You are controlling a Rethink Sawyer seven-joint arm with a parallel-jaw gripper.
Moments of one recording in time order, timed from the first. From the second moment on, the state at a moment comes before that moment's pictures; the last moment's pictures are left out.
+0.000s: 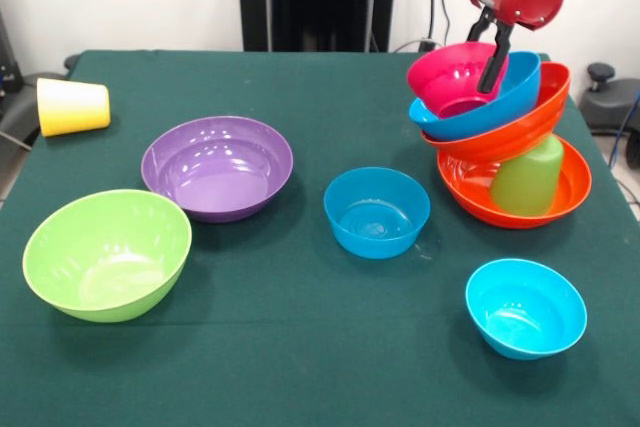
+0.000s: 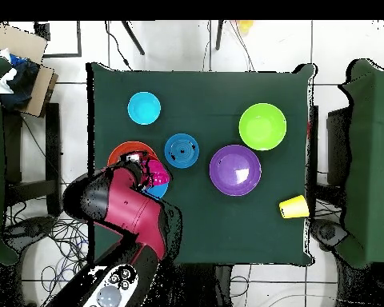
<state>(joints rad) 0.47 -0.53 -0.54 1.77 0.66 0.23 2.77</state>
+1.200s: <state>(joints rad) 0.51 -0.63 -0.54 1.78 0.66 0.54 2.77</state>
